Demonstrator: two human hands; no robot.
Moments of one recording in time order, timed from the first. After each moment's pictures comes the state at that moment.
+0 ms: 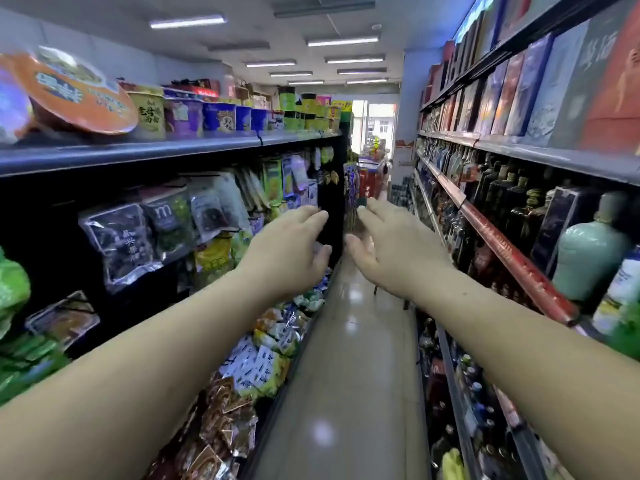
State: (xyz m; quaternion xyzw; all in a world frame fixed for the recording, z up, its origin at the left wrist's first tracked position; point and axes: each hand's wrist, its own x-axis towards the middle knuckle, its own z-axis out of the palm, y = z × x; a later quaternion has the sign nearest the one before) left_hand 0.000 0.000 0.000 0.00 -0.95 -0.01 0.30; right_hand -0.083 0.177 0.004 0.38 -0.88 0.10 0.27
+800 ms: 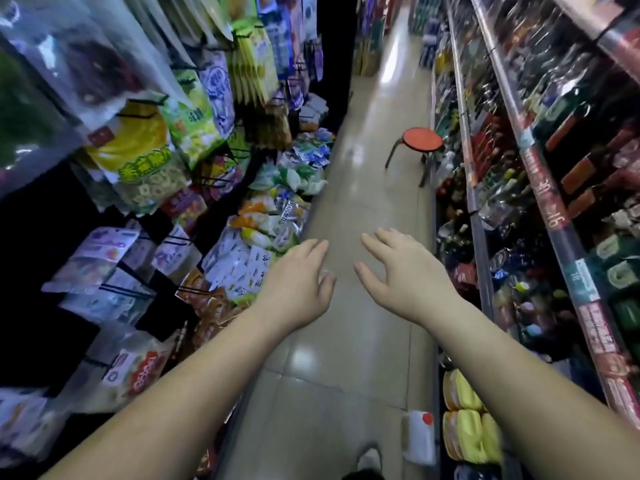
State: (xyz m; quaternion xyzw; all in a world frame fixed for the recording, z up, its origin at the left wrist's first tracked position) left_hand -0.287 -0.169 -0.305 0.07 -0.98 -0.18 0.05; right_hand -0.374 0.016 -0.280 0.35 -0.93 0.12 0.02
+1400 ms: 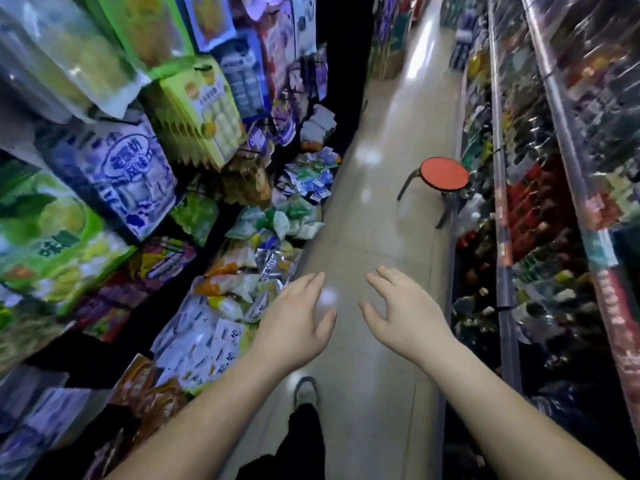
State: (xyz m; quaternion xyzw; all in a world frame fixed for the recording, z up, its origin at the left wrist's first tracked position) left_hand -0.699 -0.254 -0.360 0.13 -0.96 -0.24 0.01; right_hand -0.813 -0.068 -0.350 0.34 -0.92 0.16 -0.07
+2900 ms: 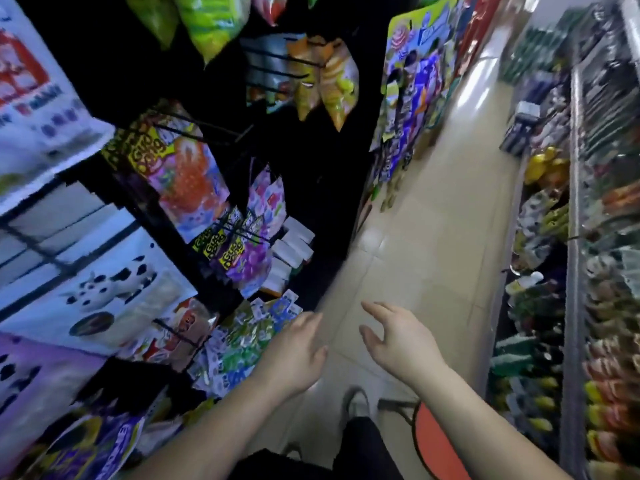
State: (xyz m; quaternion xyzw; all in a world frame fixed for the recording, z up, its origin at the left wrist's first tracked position) left_hand -1.843 -0.619 -0.421 0.22 -0.92 -0.30 -0.09; right_hand -1.991 -0.452 -0.378 0.36 -0.91 0.12 -0.19
